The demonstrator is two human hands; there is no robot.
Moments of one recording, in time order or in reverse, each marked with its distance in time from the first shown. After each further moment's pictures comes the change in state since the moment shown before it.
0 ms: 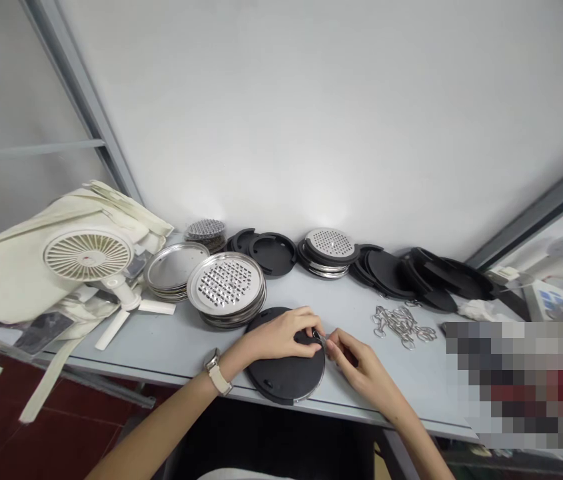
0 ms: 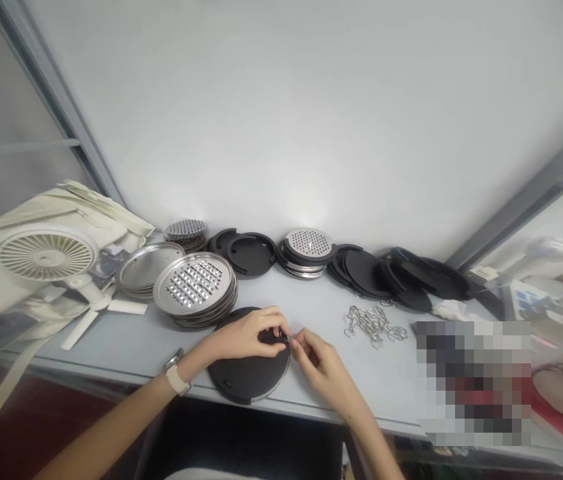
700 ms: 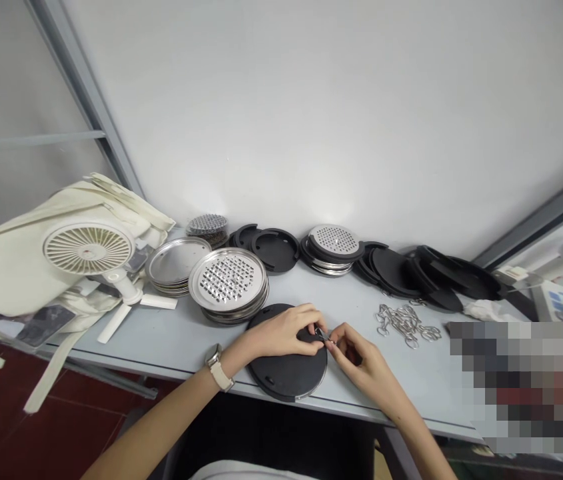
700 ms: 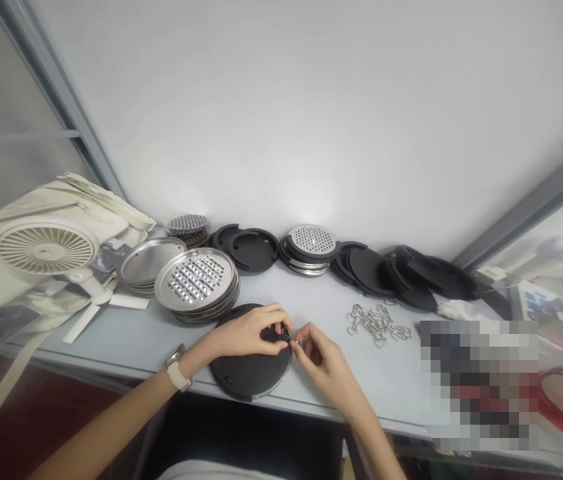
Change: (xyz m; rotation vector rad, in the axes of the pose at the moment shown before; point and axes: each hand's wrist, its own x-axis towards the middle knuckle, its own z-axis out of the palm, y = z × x) left_hand 0.000 -0.001 0.001 -0.019 0.012 0.002; right_hand 0.000 0.001 0.000 -0.083 0.064 -0.004
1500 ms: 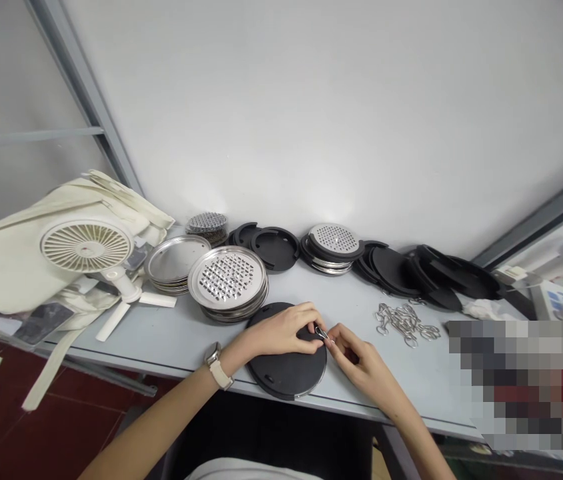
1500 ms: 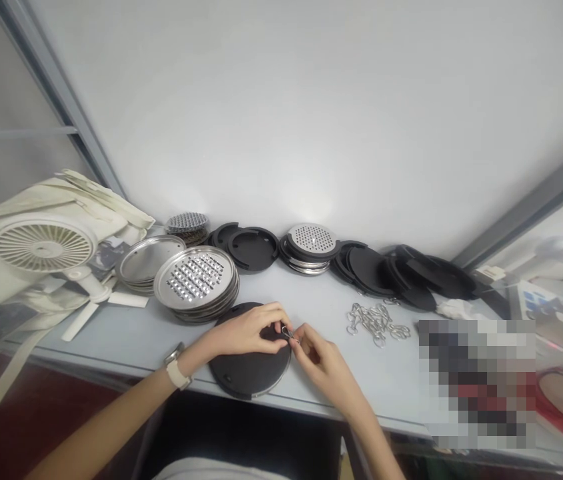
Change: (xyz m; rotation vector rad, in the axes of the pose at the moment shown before) left_hand 0.000 -0.004 0.001 -0.002 -0.009 -0.014; right_hand 0.000 -0.007 -0.002 0.030 -0.074 0.004
